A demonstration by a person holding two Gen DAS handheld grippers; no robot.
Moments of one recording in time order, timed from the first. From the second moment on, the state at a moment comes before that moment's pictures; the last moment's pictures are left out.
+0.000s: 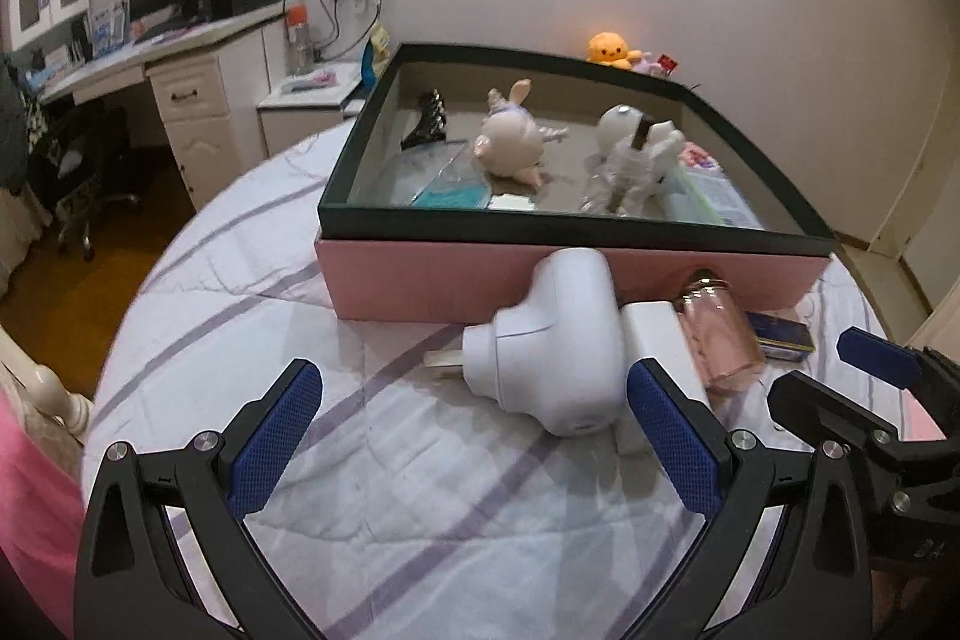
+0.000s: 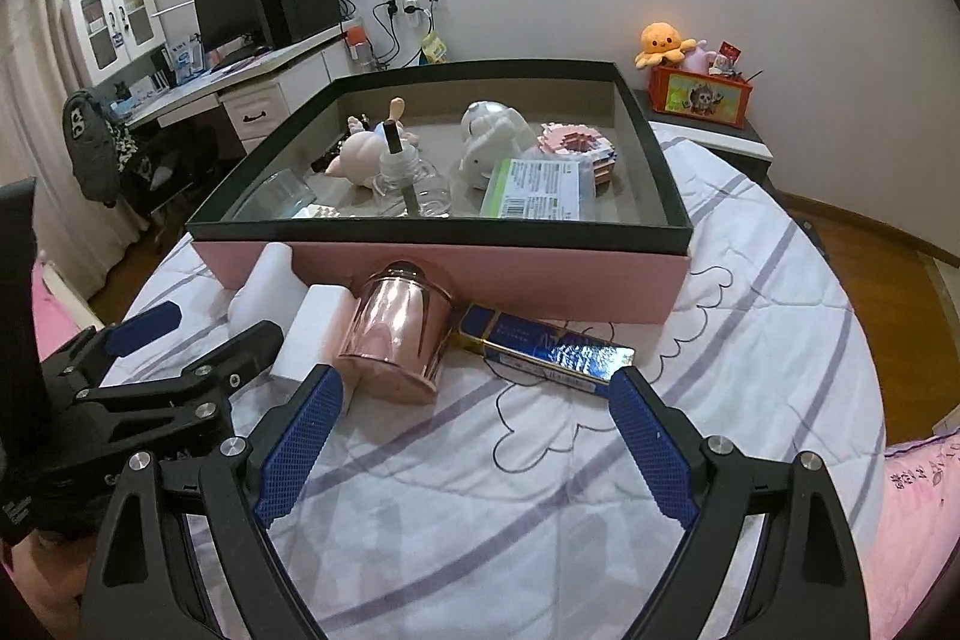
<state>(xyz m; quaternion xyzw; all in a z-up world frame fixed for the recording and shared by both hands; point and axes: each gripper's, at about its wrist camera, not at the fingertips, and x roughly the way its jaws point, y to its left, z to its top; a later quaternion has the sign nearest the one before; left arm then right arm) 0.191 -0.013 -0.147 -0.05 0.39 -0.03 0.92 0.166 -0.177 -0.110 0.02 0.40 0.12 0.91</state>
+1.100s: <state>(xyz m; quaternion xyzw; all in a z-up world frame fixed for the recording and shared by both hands) 0.173 0.016 -0.144 -0.08 0.38 -0.06 0.92 0.171 -0.147 -0.117 0.00 0.40 0.16 0.90</state>
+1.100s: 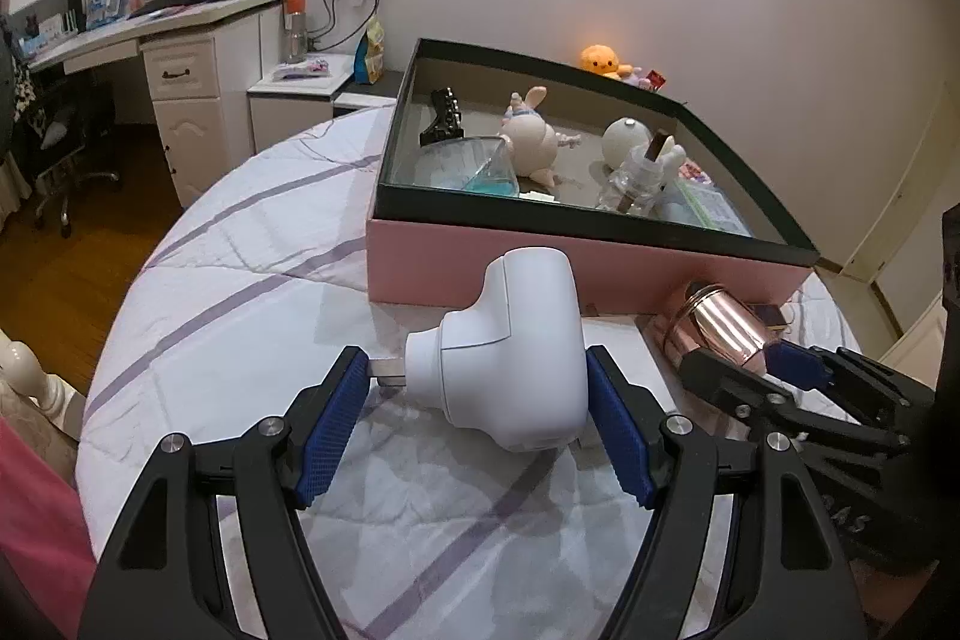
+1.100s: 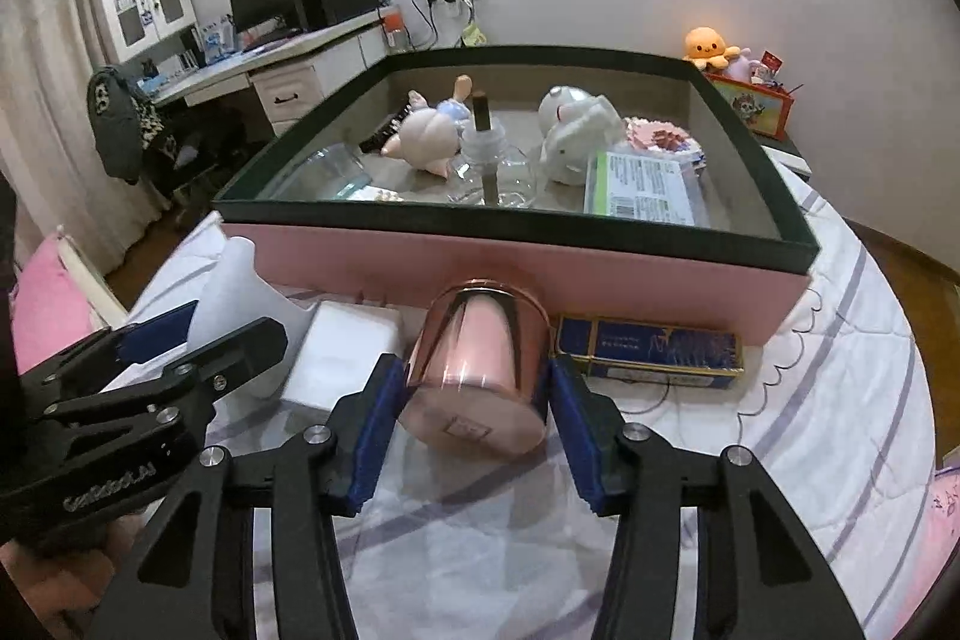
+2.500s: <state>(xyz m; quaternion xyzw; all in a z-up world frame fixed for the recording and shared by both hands) 0.201 0.006 -0.067 -0.06 0.32 -0.08 0.94 0.220 -0.166 -0.042 0.01 0.35 0.18 0.92</state>
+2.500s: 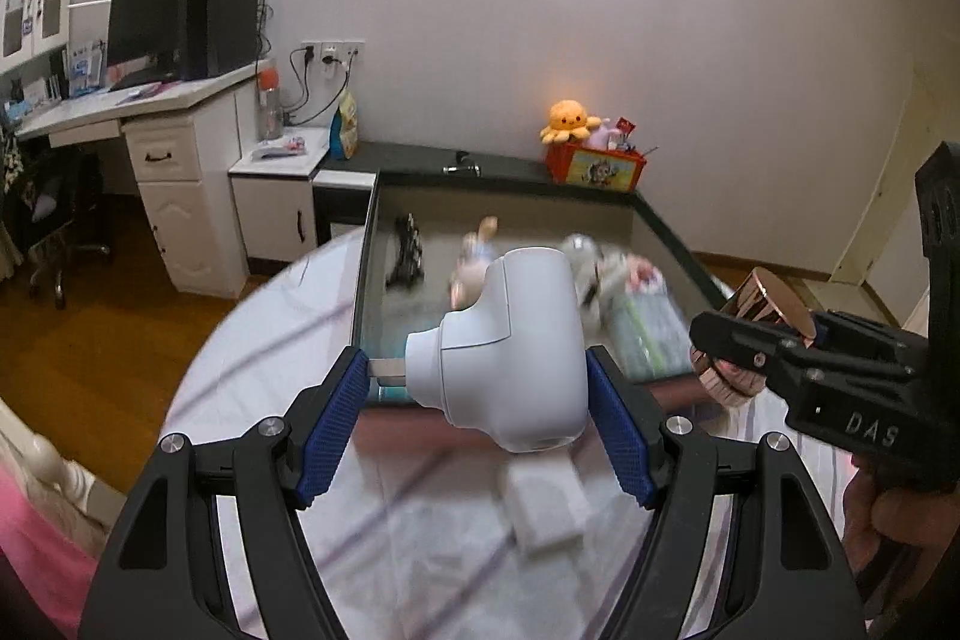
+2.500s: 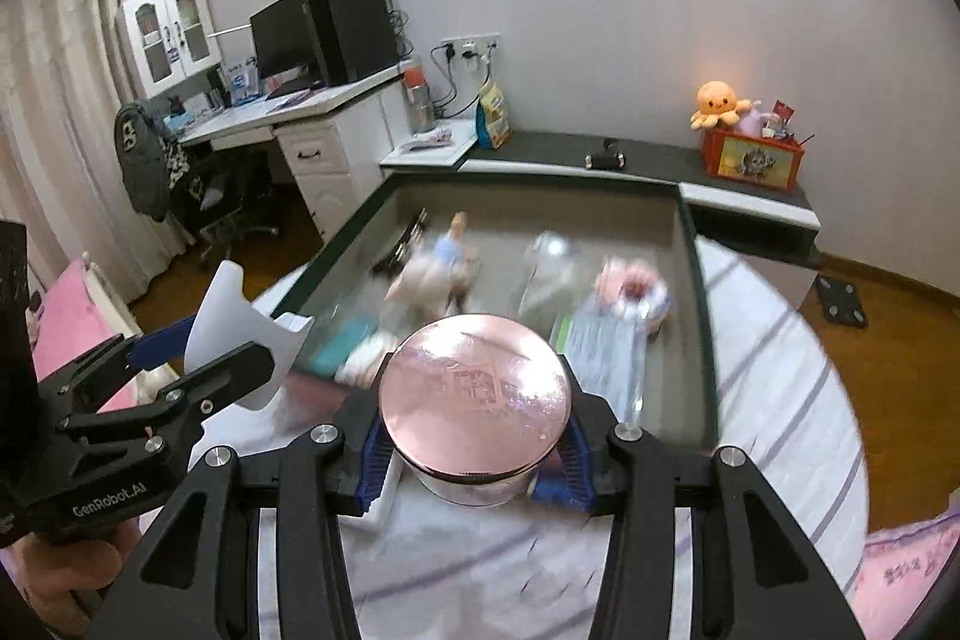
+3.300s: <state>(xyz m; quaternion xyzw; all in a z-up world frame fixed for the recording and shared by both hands) 0.284 -0.006 -0.071 -0.05 0.34 -0.04 0.94 0.288 -0.198 -0.062 0.07 0.38 0.11 0.92</state>
